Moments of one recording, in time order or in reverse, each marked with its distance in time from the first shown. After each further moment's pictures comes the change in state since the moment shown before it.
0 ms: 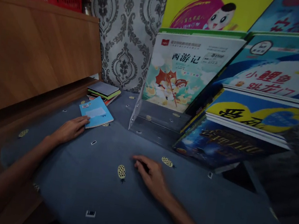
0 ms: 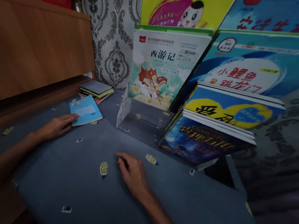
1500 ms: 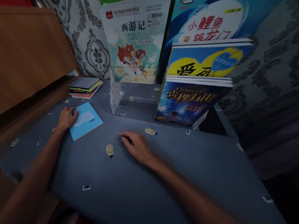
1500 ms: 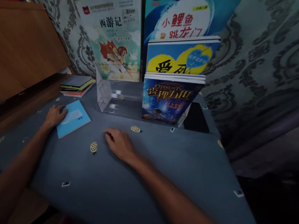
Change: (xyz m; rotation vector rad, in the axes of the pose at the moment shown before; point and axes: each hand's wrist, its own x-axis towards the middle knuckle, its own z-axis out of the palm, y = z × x) left_hand 0.060 0.037 0.007 0.159 0.107 -0.508; right_hand -0.001 0.002 -0.001 -0.089 0.032 -0.072
